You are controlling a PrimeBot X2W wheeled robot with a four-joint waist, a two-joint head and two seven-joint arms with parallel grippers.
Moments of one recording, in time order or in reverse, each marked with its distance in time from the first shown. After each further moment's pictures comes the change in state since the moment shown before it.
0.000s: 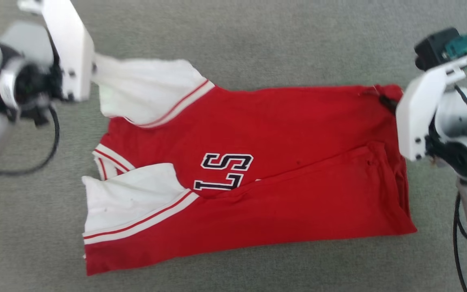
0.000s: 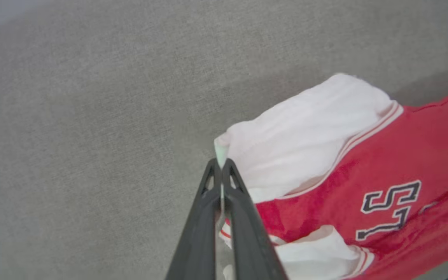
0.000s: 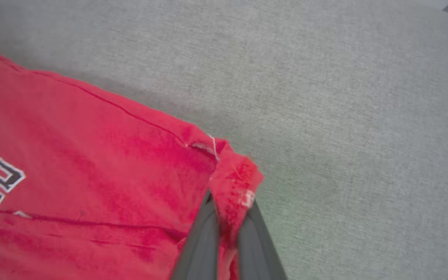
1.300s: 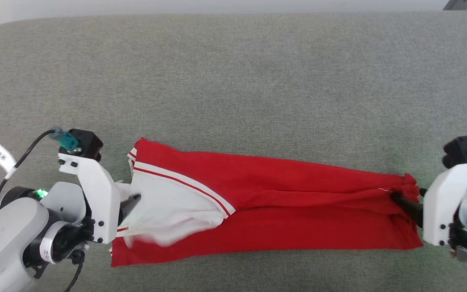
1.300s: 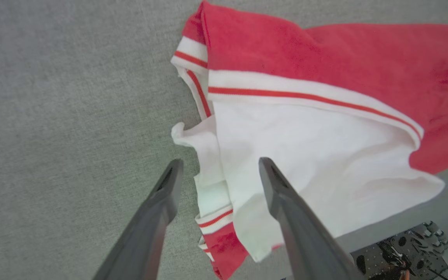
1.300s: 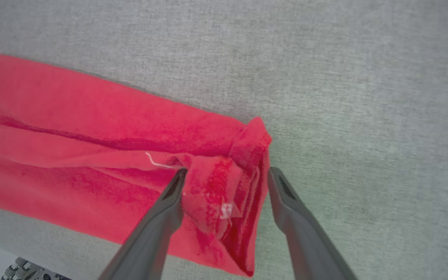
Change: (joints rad) left arm 0.581 0.170 -0.012 -0.416 -0.100 0.170 -0.298; right arm 0.440 0.034 -0.214 -0.179 0.041 0.000 0.074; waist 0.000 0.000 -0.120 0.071
